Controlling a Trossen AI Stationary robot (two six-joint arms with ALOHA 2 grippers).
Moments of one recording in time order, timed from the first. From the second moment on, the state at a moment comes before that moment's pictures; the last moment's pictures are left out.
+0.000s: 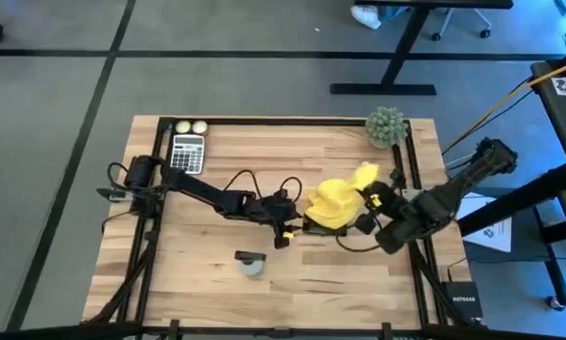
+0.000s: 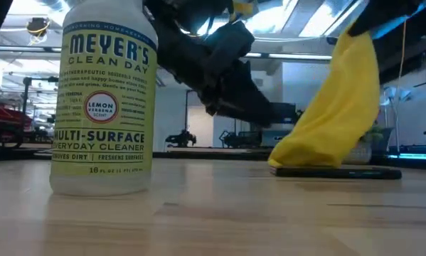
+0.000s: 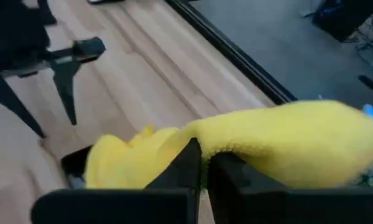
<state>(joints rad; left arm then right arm) -0.11 1.92 1.07 0.34 -0.12 -0.13 0.62 1.17 1.01 -1.21 0.93 1.10</state>
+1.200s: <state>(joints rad) -0.10 2.14 1.08 0.46 -0.16 -0.13 0.39 1.80 0.77 -0.07 0.52 0.73</state>
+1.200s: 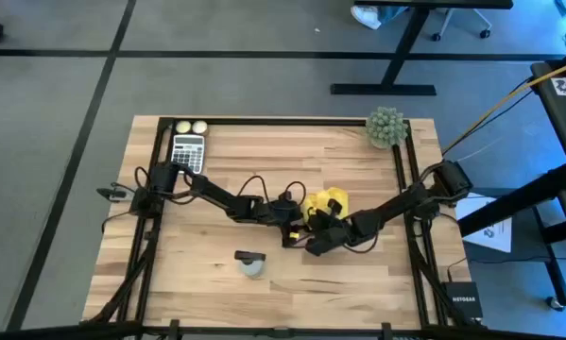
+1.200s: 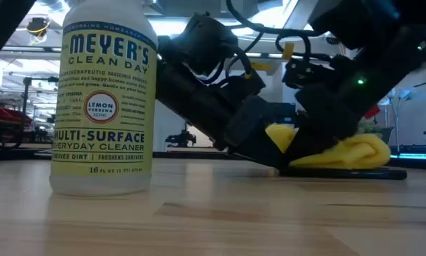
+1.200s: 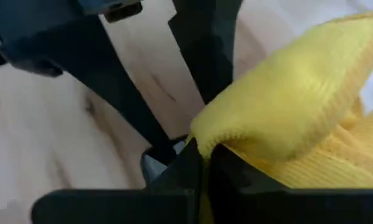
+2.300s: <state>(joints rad) -0.10 2.02 1.08 0.29 -0.17 -0.07 0.46 1.80 0.81 0.00 0.53 0.63</state>
